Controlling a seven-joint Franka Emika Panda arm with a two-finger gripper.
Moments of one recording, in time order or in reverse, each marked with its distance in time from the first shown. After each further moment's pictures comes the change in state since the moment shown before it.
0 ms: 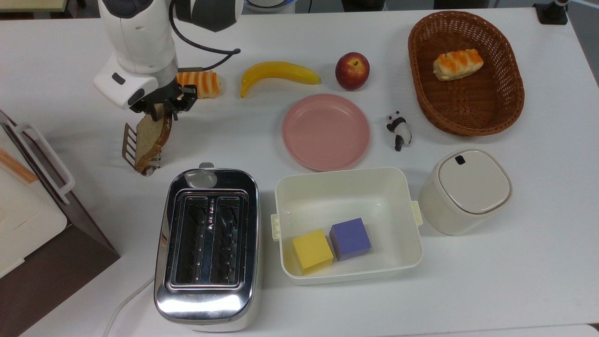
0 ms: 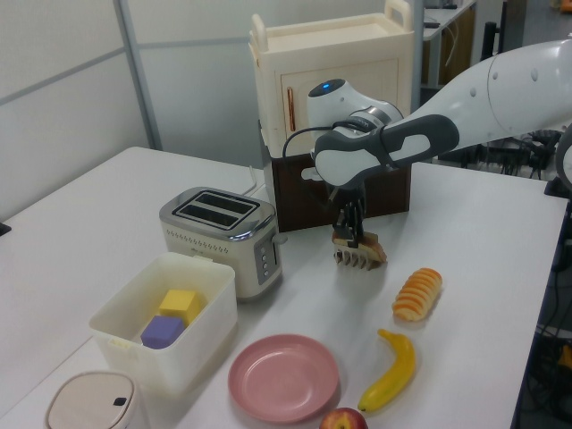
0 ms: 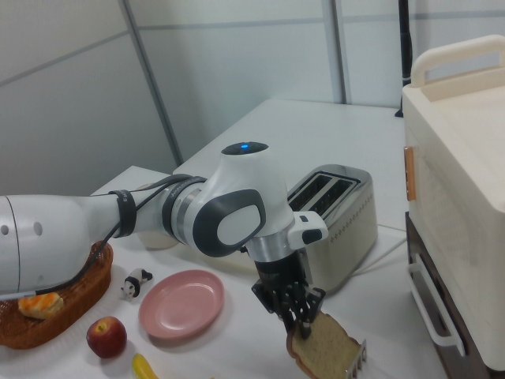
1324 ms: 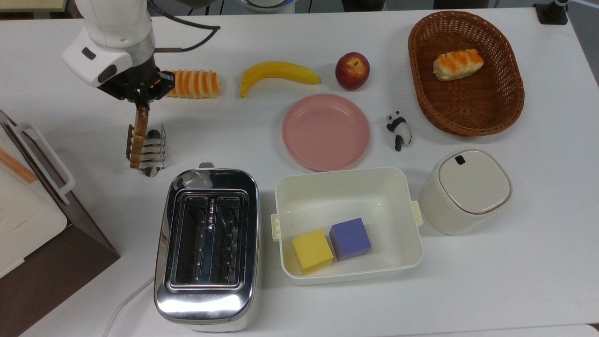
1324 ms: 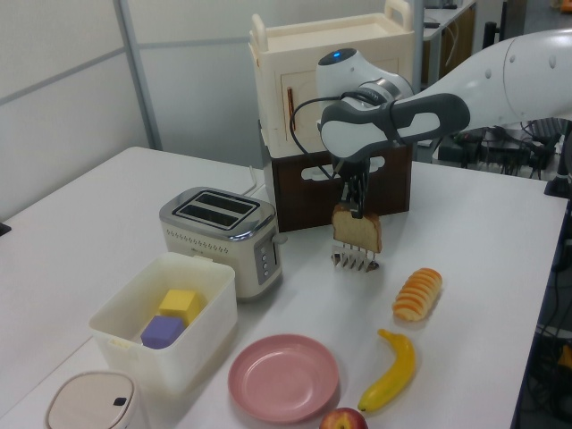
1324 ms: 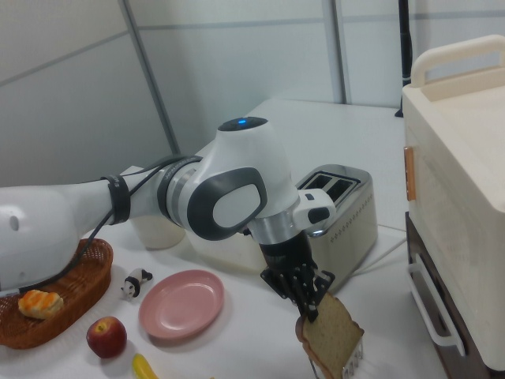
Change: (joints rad) arm -0.028 -0.037 -0.009 0.062 -0.006 -0.034 -0.033
